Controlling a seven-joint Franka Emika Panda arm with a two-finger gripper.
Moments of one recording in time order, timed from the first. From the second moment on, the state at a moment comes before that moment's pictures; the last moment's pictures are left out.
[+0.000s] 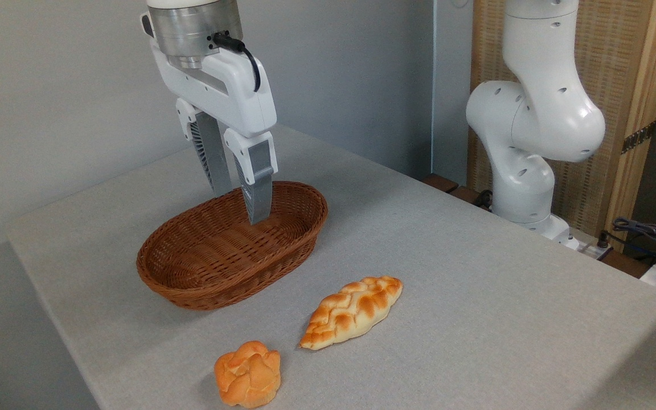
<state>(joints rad) -0.02 0.04 -0.06 -1.57 -0.05 1.61 0.72</state>
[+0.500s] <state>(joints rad) -0.02 0.03 -0.09 -1.59 -0.05 1.61 0.72</state>
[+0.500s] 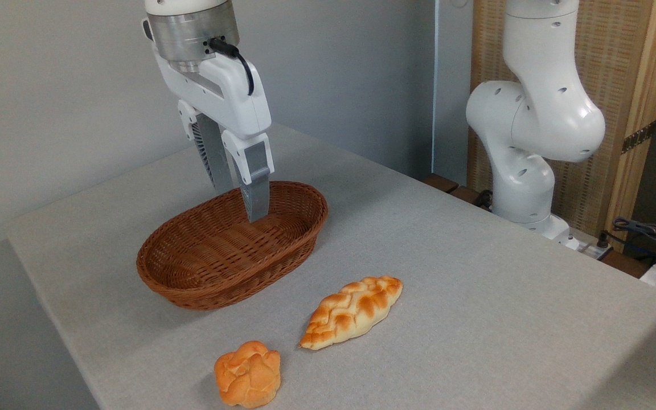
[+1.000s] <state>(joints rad) -0.02 -0.11 -0.10 -1.90 -0.05 1.87 0.72</state>
